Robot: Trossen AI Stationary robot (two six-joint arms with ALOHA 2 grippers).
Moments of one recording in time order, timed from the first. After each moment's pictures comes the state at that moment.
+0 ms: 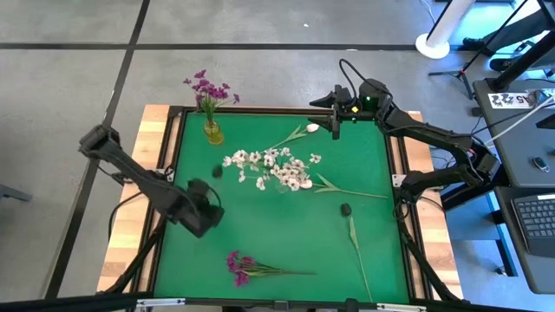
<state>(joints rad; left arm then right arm) -0.60 1.29 0.96 -1.21 -0.38 -1.79 -0.68 1.28 0.92 0.21 -0.59 -0.01</state>
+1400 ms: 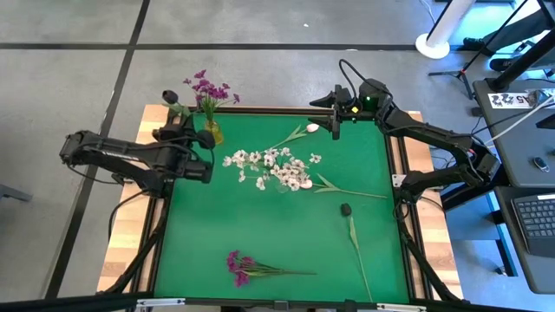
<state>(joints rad) -0.08 1.06 0.86 -1.32 -1.57 -1.69 -0.68 1.28 0.92 0.21 -0.59 -0.03</state>
